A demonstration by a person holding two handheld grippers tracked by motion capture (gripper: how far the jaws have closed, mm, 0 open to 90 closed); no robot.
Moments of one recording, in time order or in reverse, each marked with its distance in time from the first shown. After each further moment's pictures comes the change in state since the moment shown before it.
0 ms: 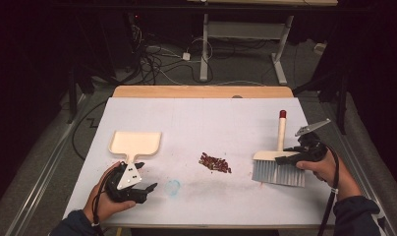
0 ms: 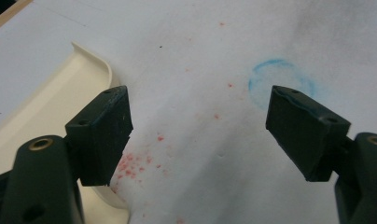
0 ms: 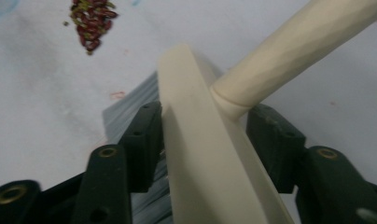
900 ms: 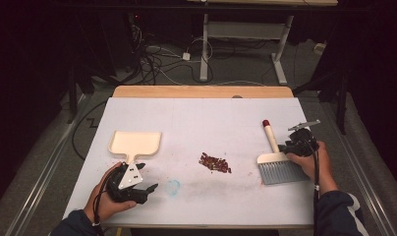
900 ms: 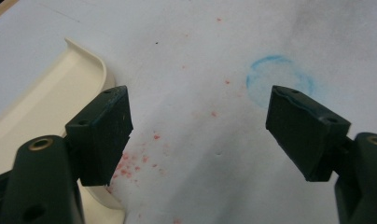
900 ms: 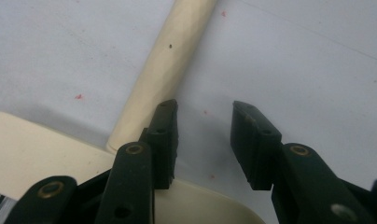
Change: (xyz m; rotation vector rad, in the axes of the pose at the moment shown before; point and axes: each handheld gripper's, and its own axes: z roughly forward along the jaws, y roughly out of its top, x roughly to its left) left arm 0.000 -0.001 0.002 0.014 -0.015 -0.008; right arm -0.013 0.004 0.034 -0.029 -0.459 0.151
